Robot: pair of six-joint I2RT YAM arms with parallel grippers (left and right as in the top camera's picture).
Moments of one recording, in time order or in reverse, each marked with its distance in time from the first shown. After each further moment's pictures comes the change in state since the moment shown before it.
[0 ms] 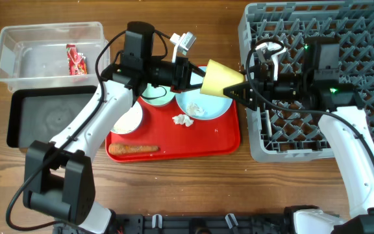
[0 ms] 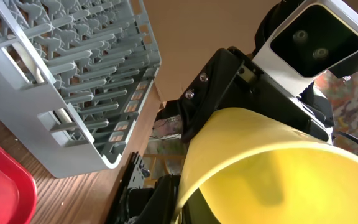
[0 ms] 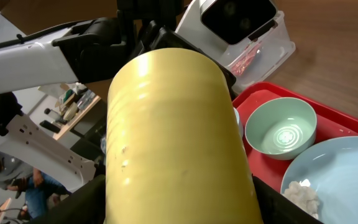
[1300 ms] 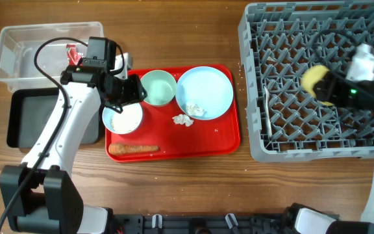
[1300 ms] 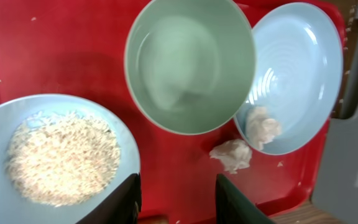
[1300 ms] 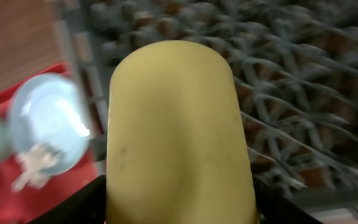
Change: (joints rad) left arm 0.214 -0.104 0.004 -0.739 -1.035 0.384; right arm -0.438 -0.013 0.257 -0.598 1.034 0.171
